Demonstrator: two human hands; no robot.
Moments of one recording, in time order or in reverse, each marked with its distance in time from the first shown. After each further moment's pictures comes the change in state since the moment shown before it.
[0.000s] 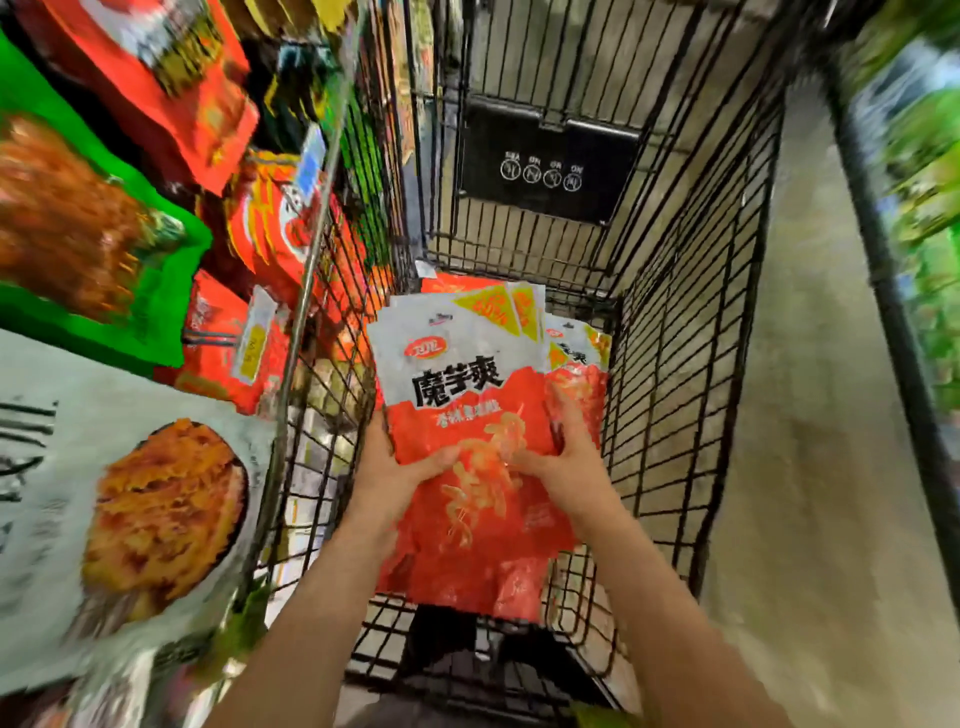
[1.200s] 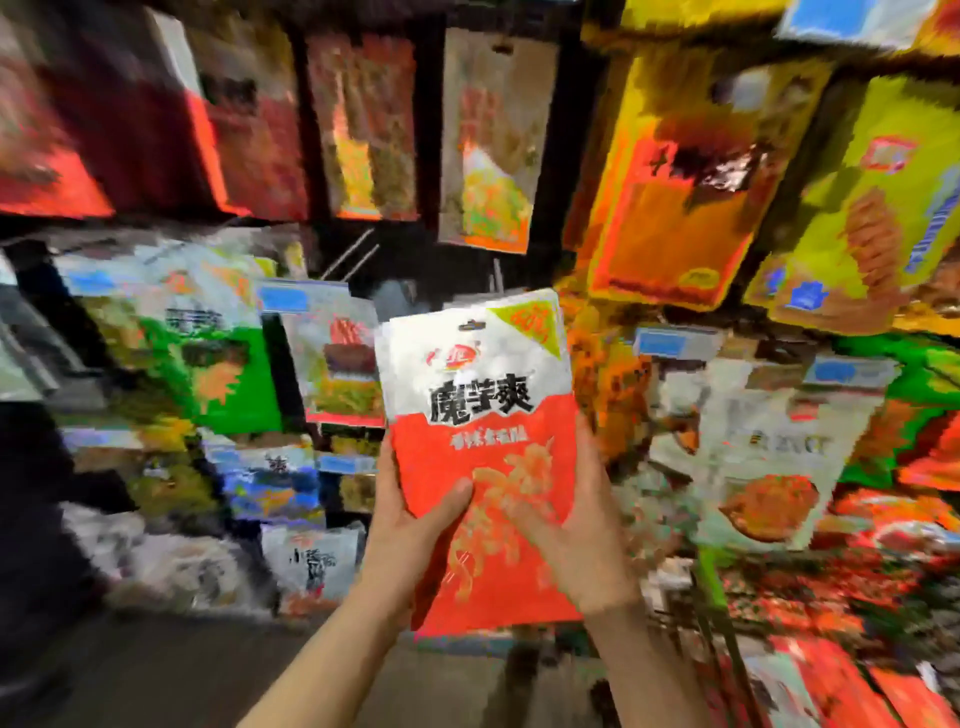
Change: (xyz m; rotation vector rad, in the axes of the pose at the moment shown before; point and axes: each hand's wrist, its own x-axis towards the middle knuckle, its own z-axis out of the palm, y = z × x) left_hand -0.509 -0.144 -0.092 -0.700 1.288 0.793; right_hand -0.404 0.018 0.152 -0.426 -1.258 -0.853
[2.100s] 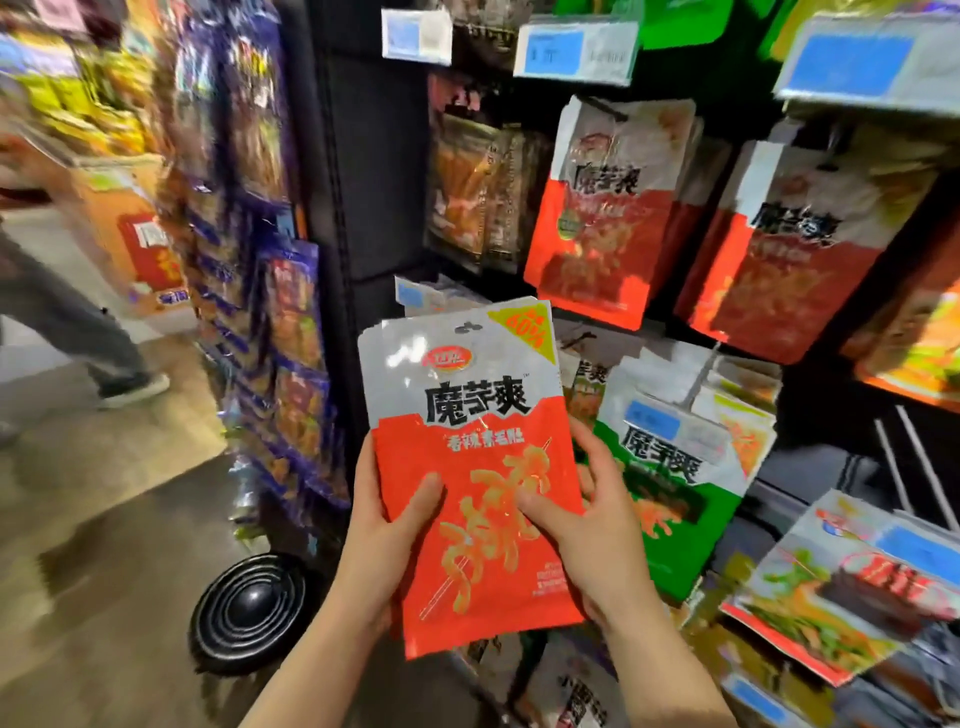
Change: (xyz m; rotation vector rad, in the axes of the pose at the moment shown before) left_hand 0.070 0.191 -0.421 -0.013 0.582 0.261; right_hand 0.030 -0.177 0.464 0.277 -0.658 -0.092
